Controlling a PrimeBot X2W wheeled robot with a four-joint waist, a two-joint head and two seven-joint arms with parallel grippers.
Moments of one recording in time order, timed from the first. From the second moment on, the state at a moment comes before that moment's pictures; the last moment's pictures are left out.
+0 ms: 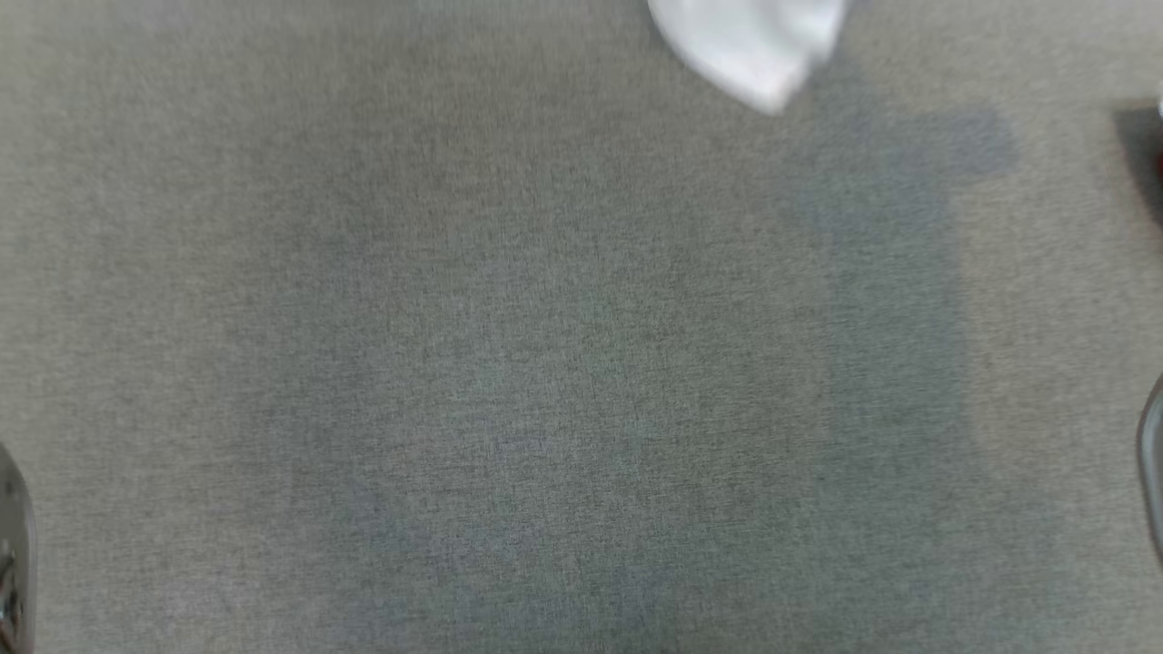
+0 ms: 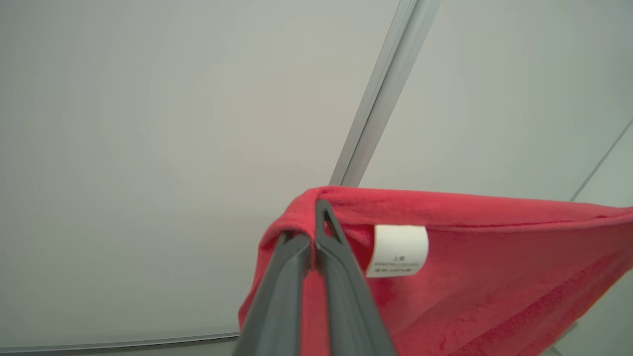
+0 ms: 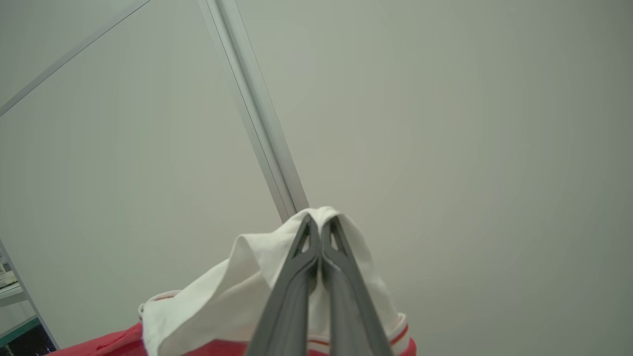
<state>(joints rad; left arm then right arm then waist) -1.20 0.32 -0.06 0.24 -0.75 0.02 0.49 -1.34 -0.05 -0.23 0.14 0.45 0.13 0.45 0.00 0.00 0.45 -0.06</state>
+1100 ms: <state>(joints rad) -0.17 0.31 -0.49 0.45 -0.95 -0.09 -0.25 0.07 -0.13 -0.06 -0.04 0.92 0.13 0.18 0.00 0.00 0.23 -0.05</state>
